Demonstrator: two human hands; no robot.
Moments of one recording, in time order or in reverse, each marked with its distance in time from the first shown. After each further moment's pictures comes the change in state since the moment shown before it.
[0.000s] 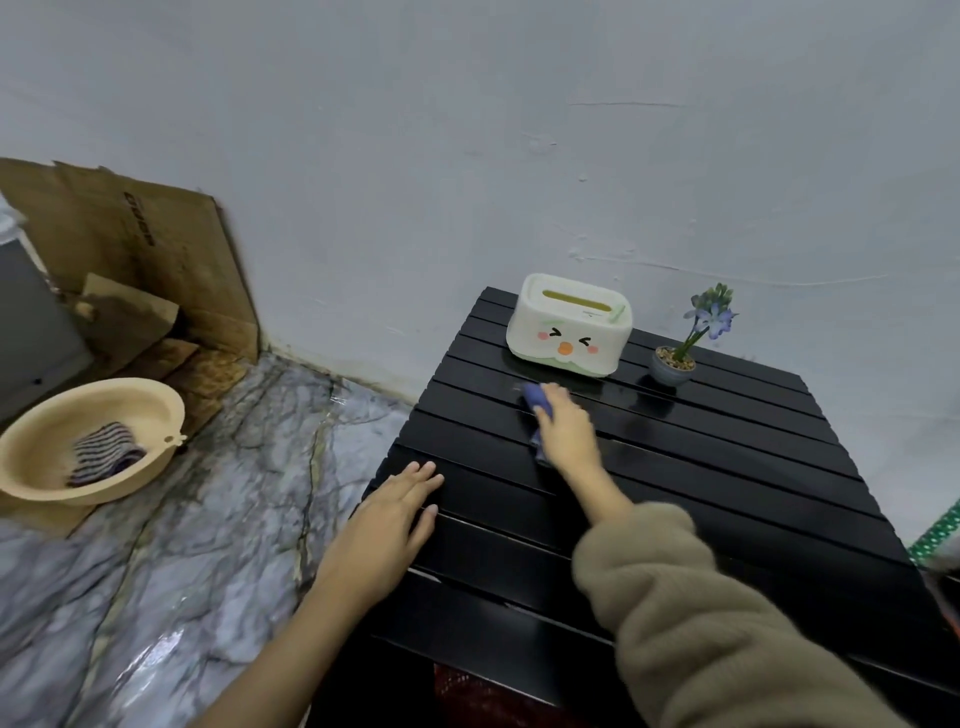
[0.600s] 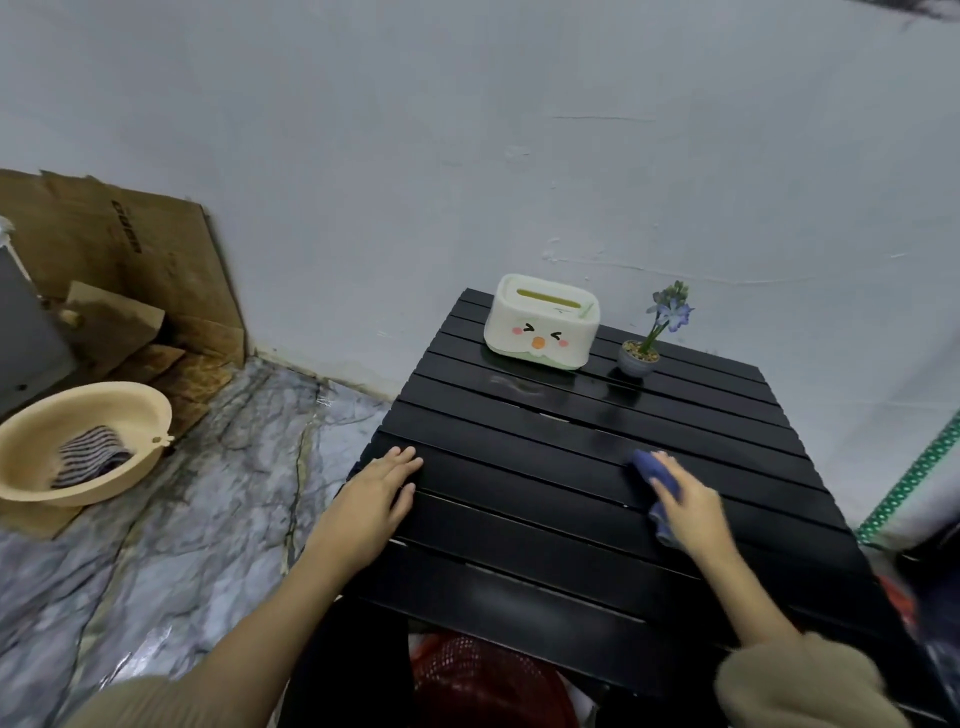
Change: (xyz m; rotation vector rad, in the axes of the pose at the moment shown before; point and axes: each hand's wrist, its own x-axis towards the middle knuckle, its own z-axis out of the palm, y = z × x) left_hand -0.003 0.007 -0.004 -0.023 -0.007 -0.019; right_hand -0.101 0.114 -0.107 0.017 0.116 0.183
